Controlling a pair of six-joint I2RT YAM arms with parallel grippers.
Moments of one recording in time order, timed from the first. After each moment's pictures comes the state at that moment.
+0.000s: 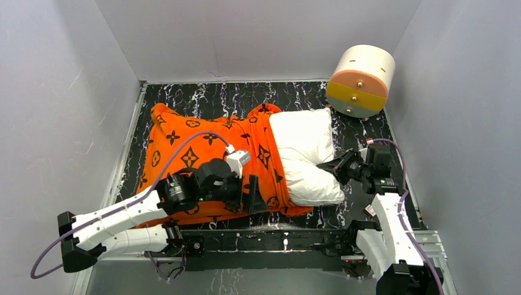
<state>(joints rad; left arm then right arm) -1.09 0.93 0.92 -0.63 0.12 -0.76 -0.03 0.77 0.53 -0.48 -0.67 0.97</state>
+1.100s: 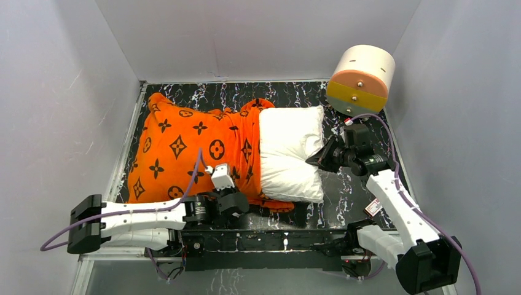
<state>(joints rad) -1.33 1.08 0.62 -0.49 -0.72 -1.27 0.28 0.97 0.78 -0.59 -0.36 0.83</state>
